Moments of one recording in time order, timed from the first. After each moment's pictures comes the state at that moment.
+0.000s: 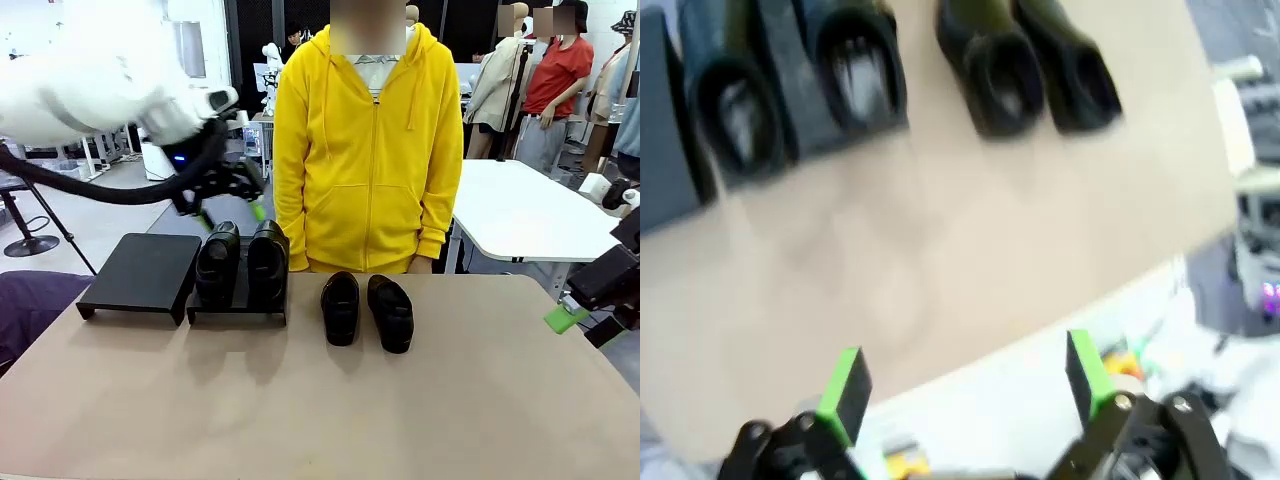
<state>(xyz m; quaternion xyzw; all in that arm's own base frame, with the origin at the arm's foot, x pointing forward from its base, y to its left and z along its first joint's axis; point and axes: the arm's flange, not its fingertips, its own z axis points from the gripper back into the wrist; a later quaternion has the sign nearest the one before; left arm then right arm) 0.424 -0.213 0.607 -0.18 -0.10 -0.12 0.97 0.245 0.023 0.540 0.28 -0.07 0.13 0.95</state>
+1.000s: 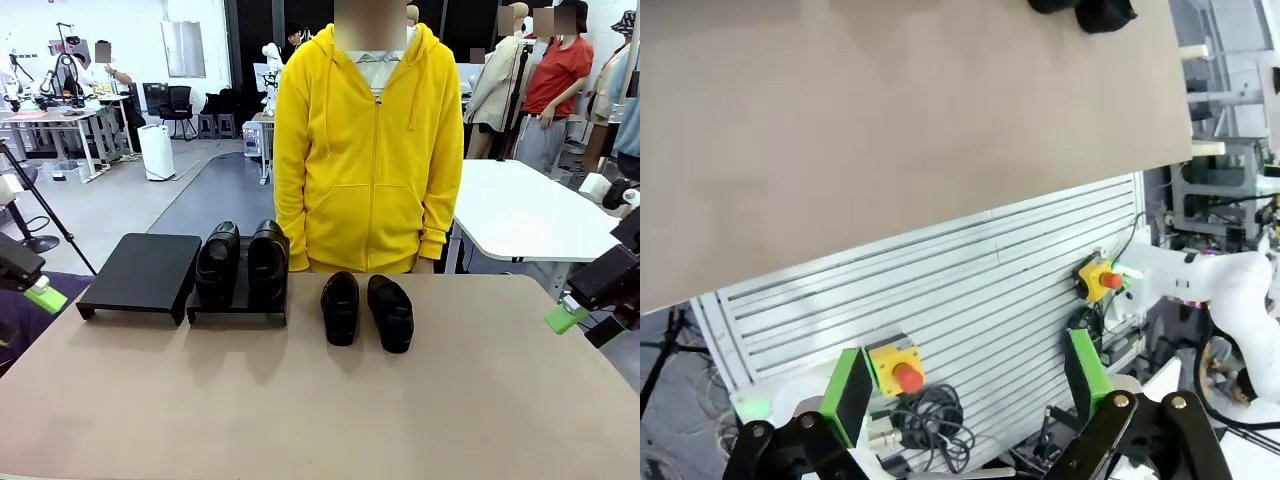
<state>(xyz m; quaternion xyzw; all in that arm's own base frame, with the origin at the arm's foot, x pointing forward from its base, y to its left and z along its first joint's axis) 0.242 0.000 0.549 -0.28 -0.09 -0.03 0.95 0.244 0.023 0.540 0.28 -0.07 0.13 0.95</state>
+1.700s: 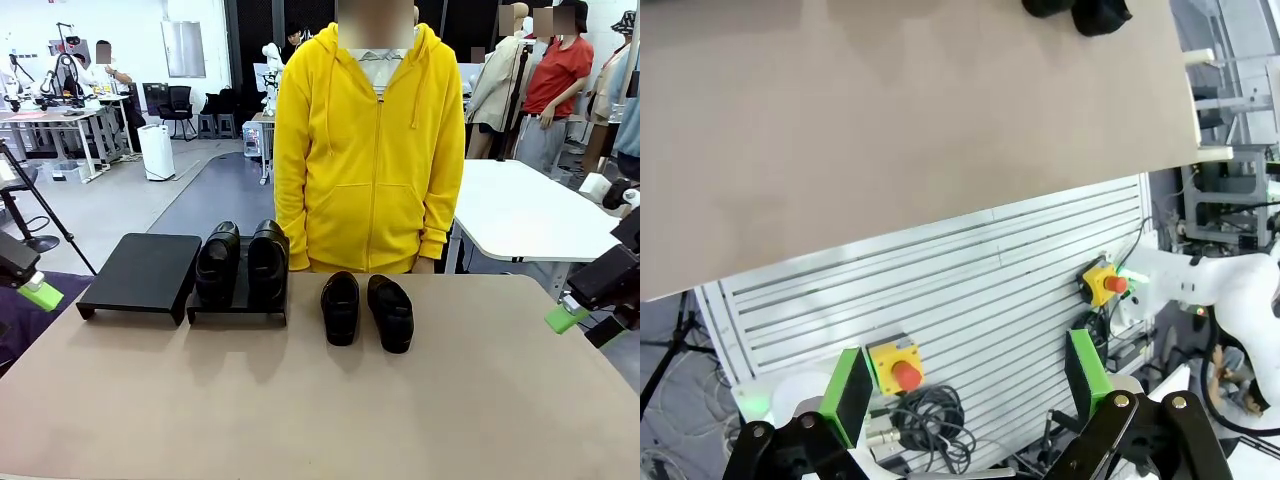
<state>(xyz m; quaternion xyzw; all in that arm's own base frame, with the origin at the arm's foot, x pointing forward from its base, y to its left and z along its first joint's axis) 0.221 -0.012 0.567 -0.27 -0.11 -0.03 0.96 0.244 0.023 0.540 0.28 -0.07 0.13 0.95</state>
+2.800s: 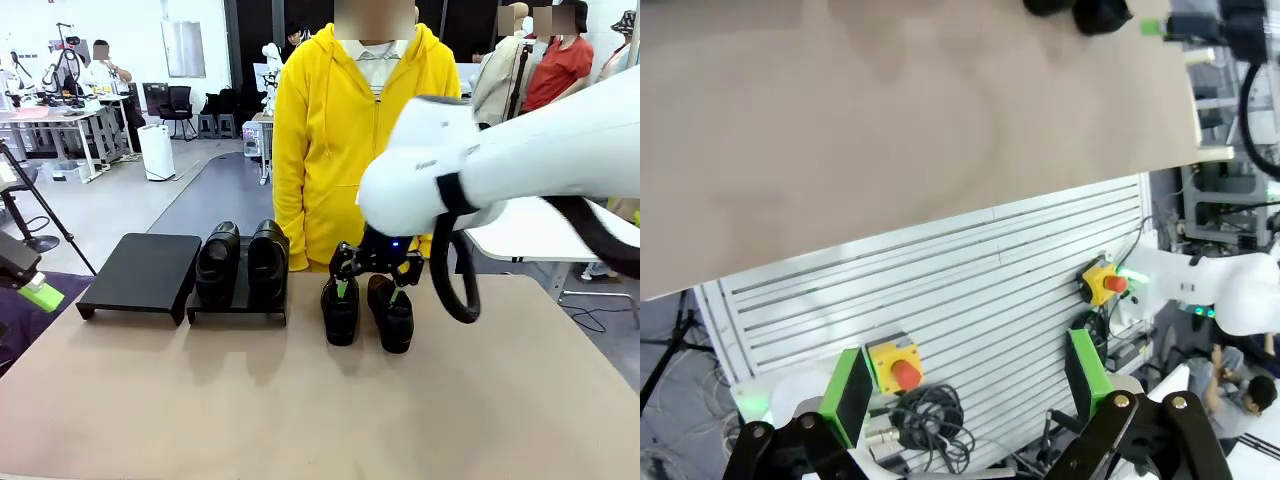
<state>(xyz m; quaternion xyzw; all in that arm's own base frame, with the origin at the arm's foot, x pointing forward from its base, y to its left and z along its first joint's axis) 0.221 -0.012 0.566 -0.27 -0.10 -0.03 0.96 0.467 0.286 0.453 0.08 -0.10 0.01 0.99</state>
